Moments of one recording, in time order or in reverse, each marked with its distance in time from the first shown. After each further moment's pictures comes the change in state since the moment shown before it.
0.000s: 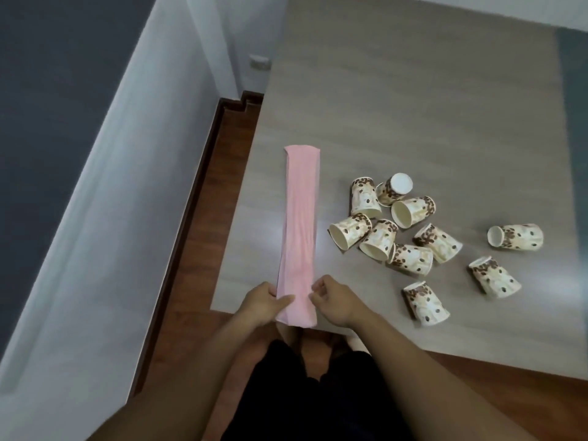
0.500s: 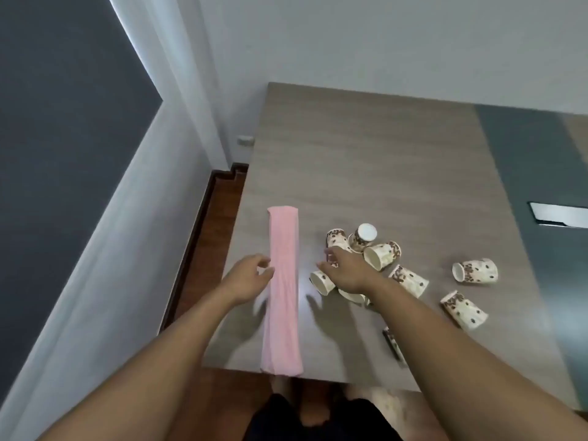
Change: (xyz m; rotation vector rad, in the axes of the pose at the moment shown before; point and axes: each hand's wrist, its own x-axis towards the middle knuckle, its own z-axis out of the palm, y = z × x) left_hand -0.019 0.124 -0.110 0.172 0.191 0.437; right_hand -0.031 -0.062 -0.158 -0.098 0.265 -0.145
